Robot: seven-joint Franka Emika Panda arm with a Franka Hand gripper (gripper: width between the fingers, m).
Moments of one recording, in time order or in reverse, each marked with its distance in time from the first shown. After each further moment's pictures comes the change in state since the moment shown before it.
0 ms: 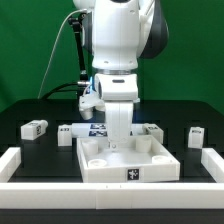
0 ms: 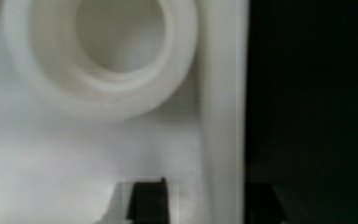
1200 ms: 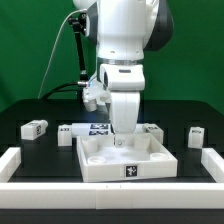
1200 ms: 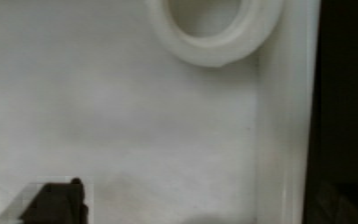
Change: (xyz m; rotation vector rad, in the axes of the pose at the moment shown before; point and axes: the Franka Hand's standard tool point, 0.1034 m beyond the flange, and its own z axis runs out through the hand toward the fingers) arm 0.002 0.002 -0.014 0.006 -0.013 -0.001
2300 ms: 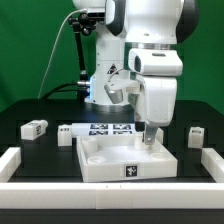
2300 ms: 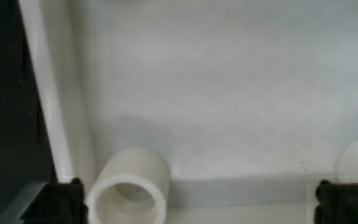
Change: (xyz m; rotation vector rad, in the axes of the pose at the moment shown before) arm 0.044 0.076 -0.038 -0.092 -0.020 -0.018
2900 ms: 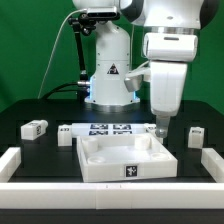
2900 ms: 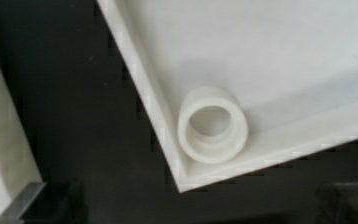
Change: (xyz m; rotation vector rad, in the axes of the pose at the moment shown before) arm 0.013 0.028 -0.017 -0.032 0.007 0.145
